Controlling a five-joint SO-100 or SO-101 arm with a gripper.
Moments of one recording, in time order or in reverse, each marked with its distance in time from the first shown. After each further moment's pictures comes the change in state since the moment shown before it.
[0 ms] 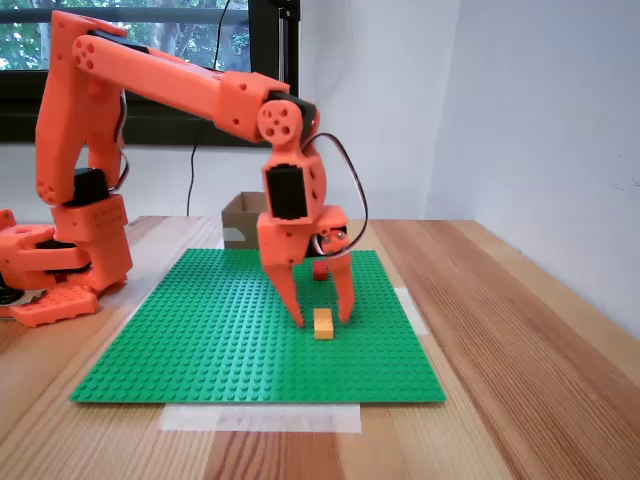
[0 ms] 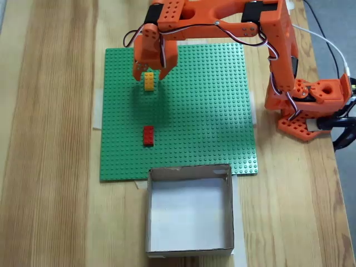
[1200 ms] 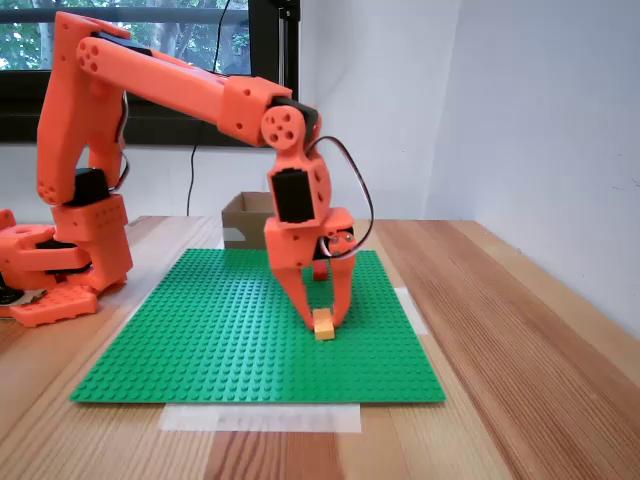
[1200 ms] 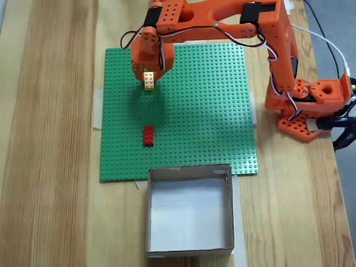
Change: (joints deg) arm -0.4 -0.9 0.0 -4.0 1.9
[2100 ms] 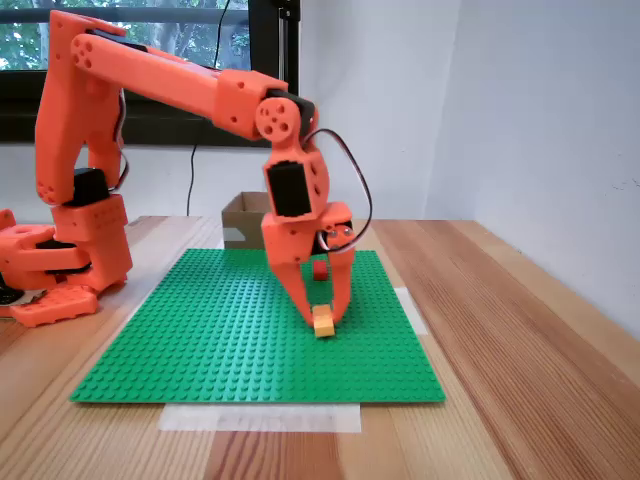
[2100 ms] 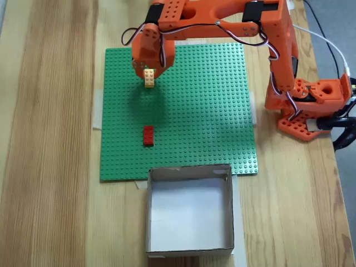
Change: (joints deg) arm 0.4 2.5 0.5 0.4 -0.1
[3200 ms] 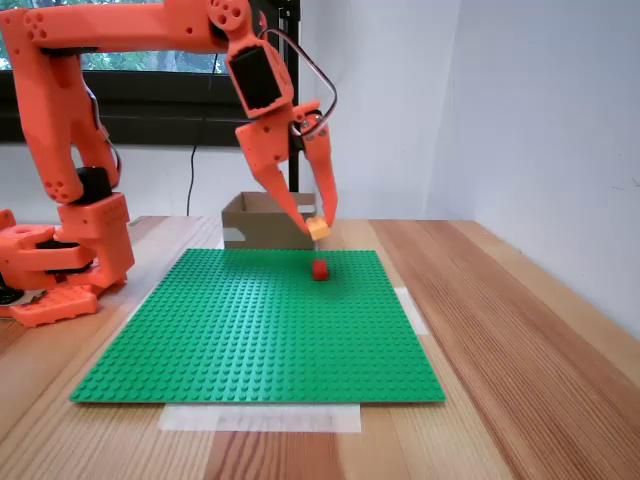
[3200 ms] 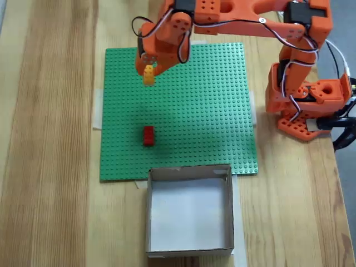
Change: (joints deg) arm -9.8 26.0 7.6 7.6 4.4
